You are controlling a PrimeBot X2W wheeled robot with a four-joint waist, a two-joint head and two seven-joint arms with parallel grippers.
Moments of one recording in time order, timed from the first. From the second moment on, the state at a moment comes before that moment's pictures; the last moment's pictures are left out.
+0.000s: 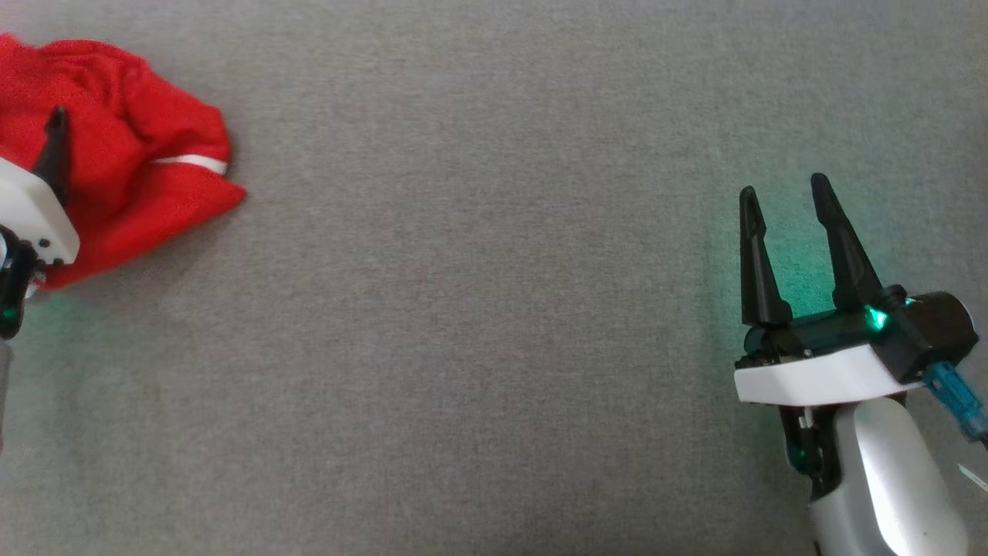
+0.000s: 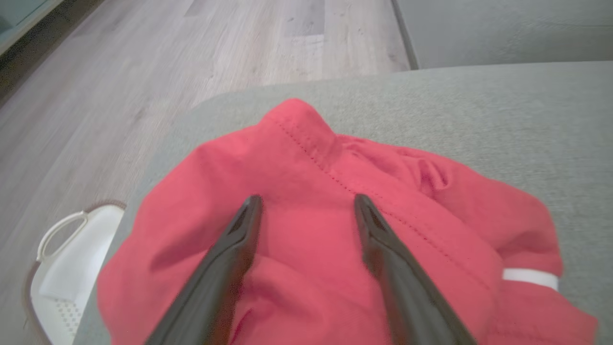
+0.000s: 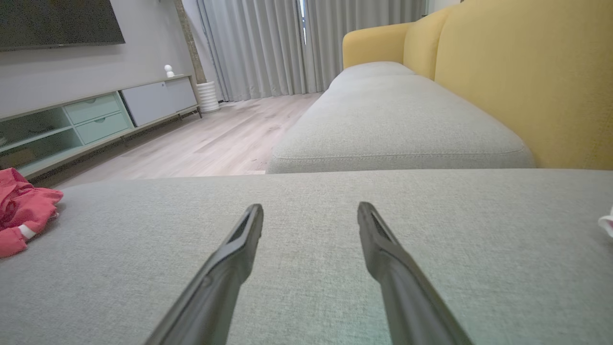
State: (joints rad) left arm -0.81 0.54 -0.32 0.78 -0.54 -0.13 0.19; right arm -0.18 -0.05 0.09 0.08 0.10 0.12 -0.25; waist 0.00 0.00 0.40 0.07
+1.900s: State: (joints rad) left arm -0.84 0.29 -0.73 0.28 -0.51 -0.09 -0.11; right arm -0.23 -0.05 0.13 0.07 0.26 0.12 -0.26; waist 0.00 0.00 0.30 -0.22
